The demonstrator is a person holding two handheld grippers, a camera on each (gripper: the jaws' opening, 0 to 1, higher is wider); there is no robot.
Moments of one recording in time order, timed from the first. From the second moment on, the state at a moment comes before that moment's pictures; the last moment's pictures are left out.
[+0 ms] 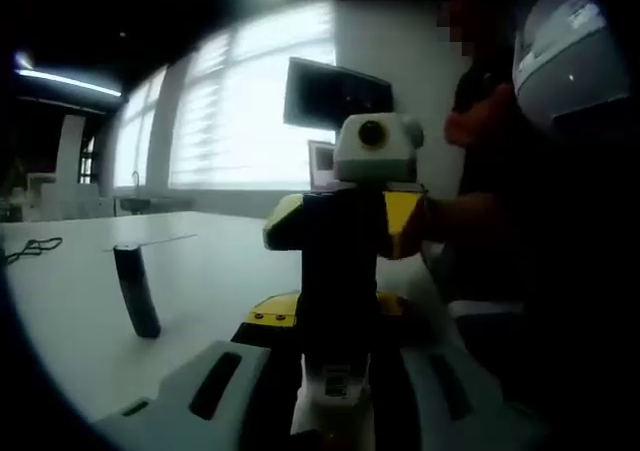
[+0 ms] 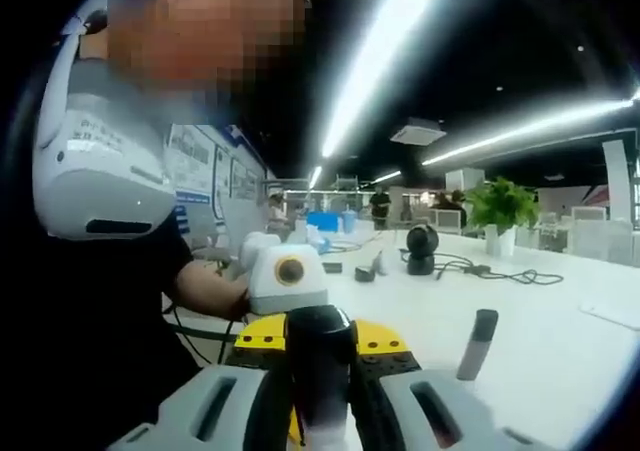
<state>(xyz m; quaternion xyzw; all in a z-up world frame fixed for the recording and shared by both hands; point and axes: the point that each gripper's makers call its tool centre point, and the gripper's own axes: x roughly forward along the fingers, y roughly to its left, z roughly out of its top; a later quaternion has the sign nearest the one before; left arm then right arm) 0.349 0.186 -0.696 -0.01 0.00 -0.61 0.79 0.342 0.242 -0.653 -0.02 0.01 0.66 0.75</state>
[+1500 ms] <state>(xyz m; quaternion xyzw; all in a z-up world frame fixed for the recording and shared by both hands) 0.372 0.188 -0.698 0.00 0.00 -0.58 0.81 0.357 0.234 -0.648 0.01 0.01 0.62 0.79</state>
